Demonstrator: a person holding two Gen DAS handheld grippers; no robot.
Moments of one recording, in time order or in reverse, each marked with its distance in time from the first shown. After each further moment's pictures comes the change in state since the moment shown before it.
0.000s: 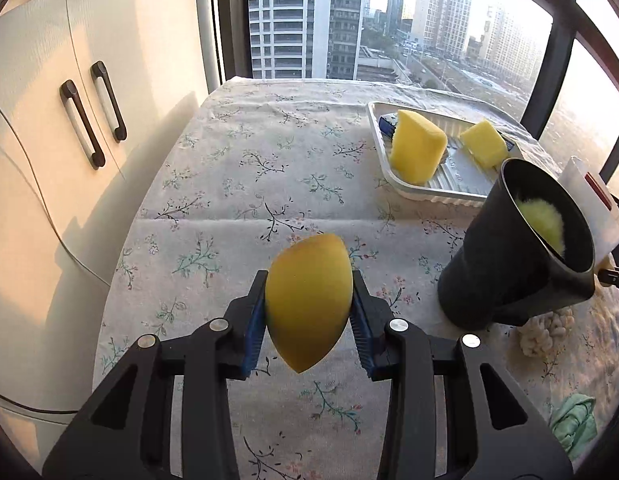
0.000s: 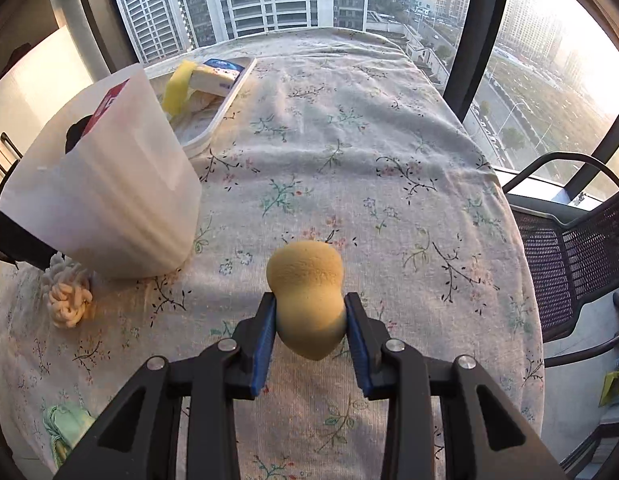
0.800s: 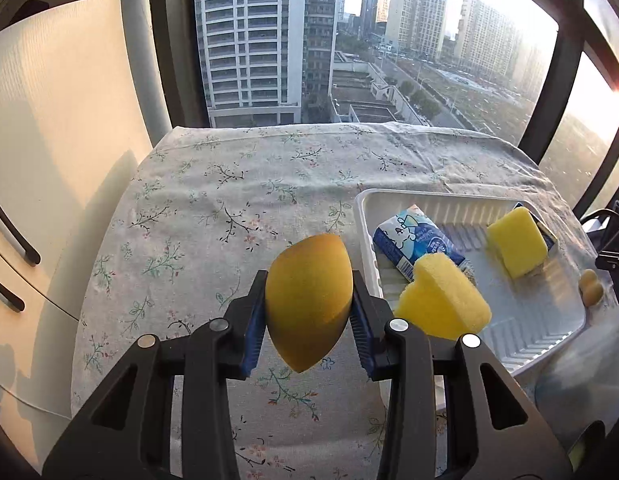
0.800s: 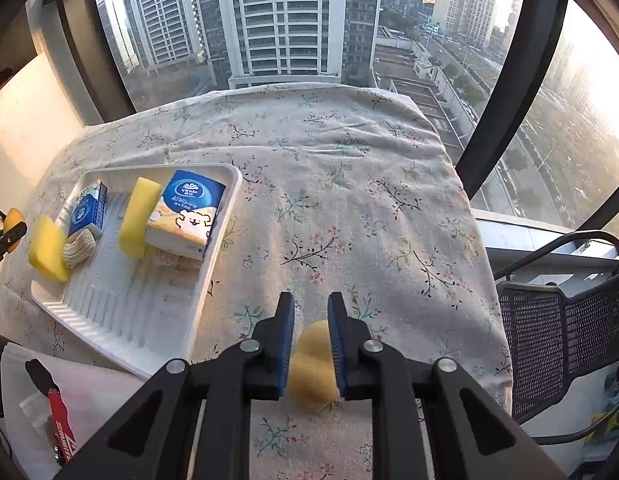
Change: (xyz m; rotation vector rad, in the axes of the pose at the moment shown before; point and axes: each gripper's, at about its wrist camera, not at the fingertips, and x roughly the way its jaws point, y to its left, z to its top) left arm 0.106 -0.028 0.141 0.062 -0.032 -0.082; right arm 0.042 0.009 0.153 -0.060 -0.017 -0.002
